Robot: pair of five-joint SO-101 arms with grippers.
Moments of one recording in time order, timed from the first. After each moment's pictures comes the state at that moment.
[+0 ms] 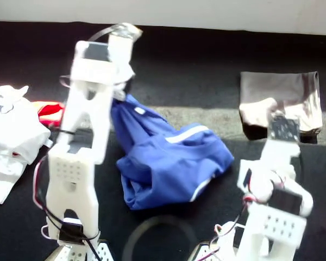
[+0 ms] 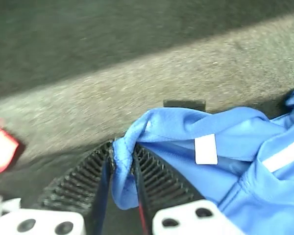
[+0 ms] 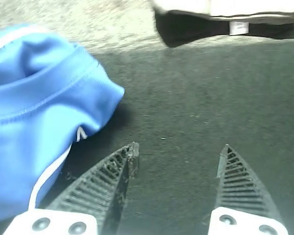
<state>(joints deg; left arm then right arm) -1.7 38.4 -53.7 100.0 -8.7 10.7 -59.7 49.5 77.9 10.2</state>
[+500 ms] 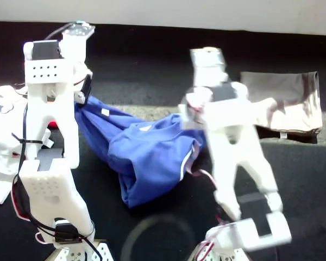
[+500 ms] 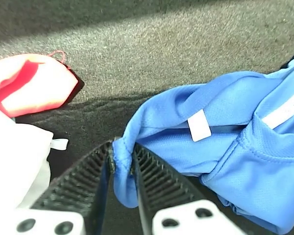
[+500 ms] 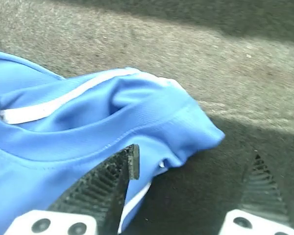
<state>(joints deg) -11.8 26.5 -37.9 100.9 -15.3 -21.0 4.5 -1.5 80.6 -5.5</state>
